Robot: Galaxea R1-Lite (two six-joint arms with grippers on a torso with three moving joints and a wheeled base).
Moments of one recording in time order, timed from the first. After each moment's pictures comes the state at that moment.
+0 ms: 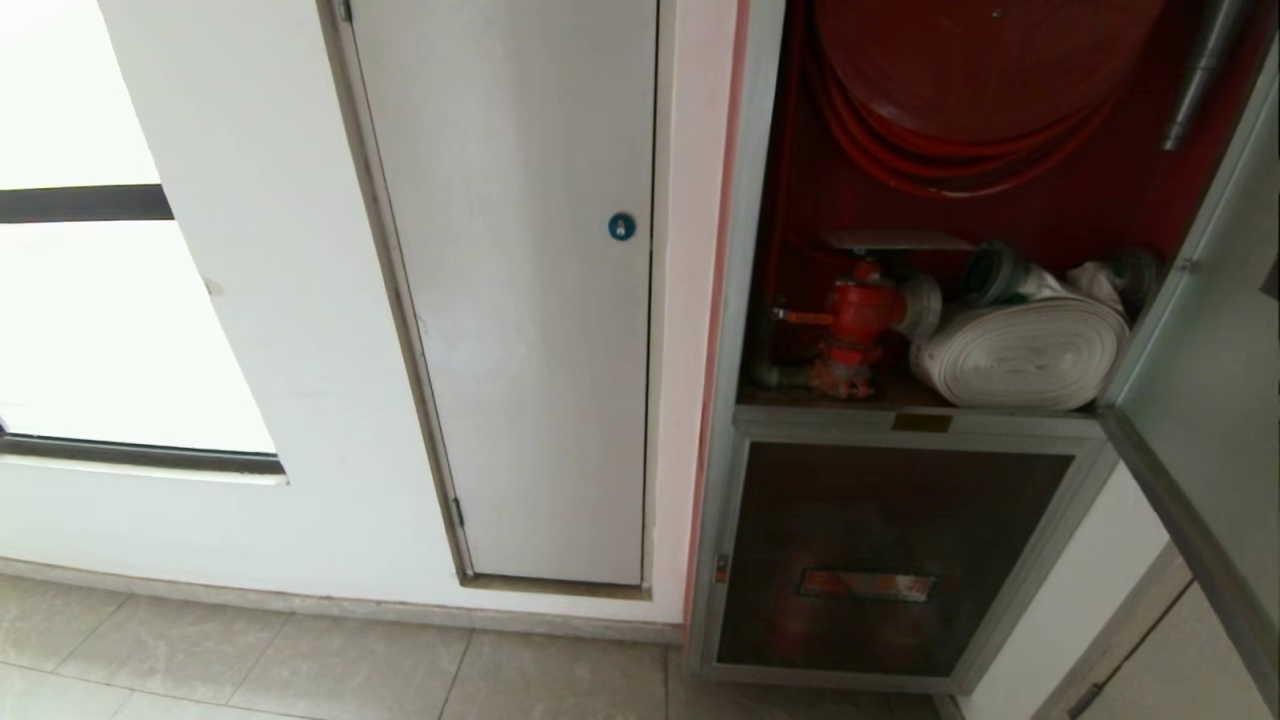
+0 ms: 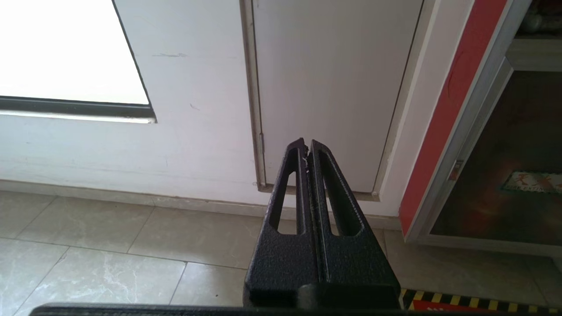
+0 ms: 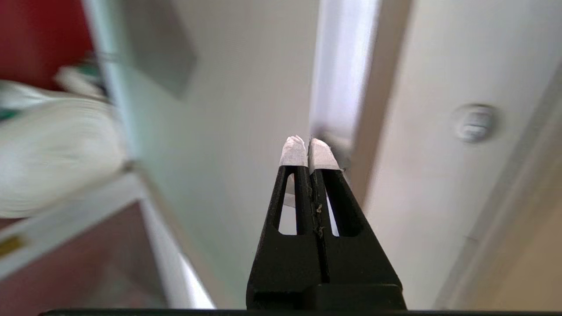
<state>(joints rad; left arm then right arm) 0.02 0.00 0.00 -0.02 0.01 0.00 -0.10 0.97 -0.33 -0.96 -1.00 -0.31</state>
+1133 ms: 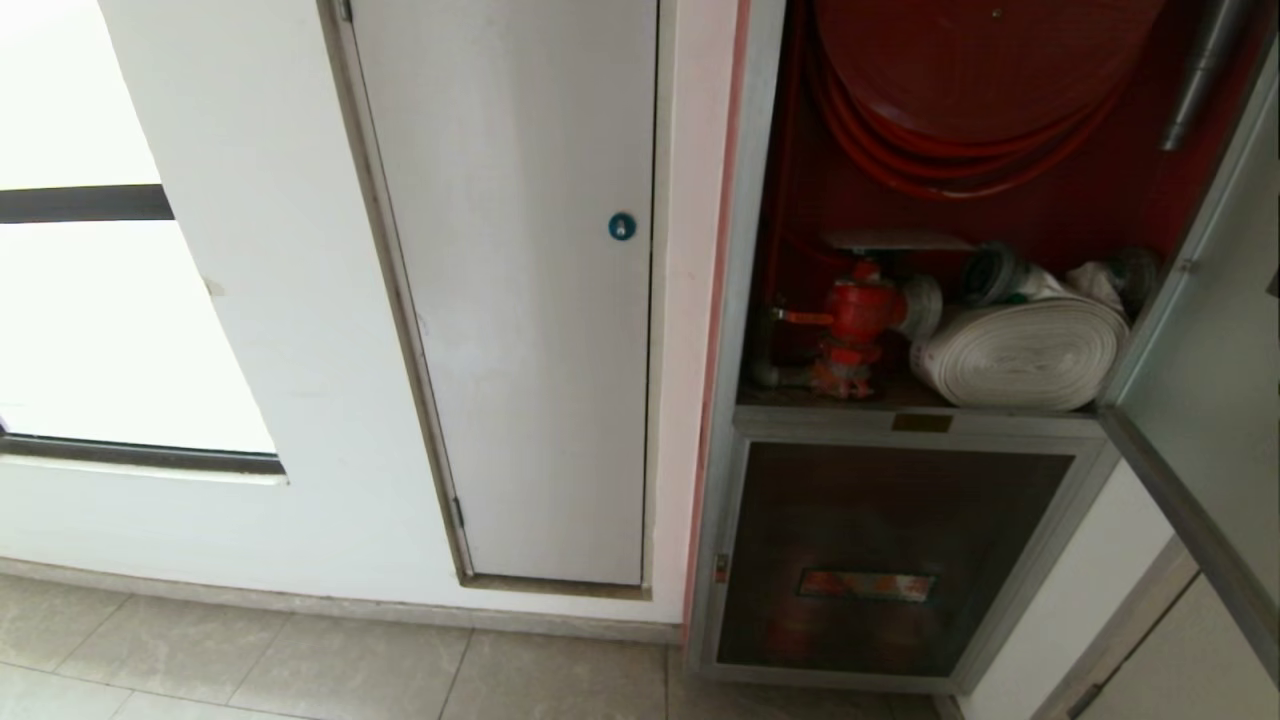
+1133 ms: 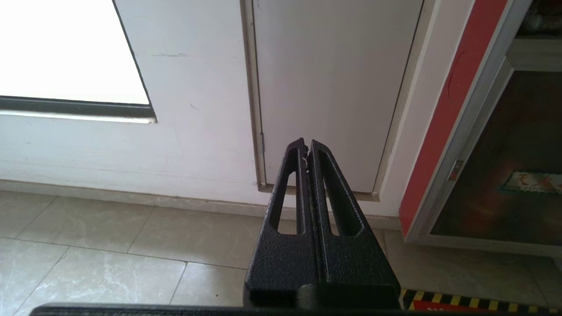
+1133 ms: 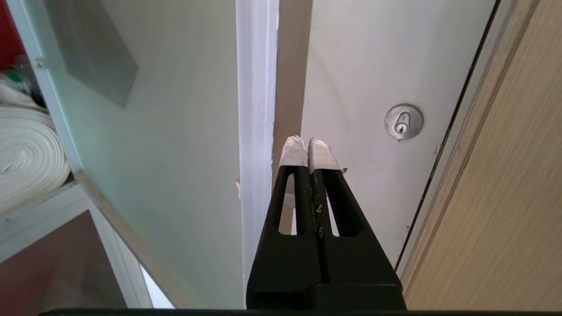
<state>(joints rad) 0.02 0.00 0.00 -0.02 0.01 0.00 -0.23 0.84 -0.40 -0.76 -0.99 -0.31</state>
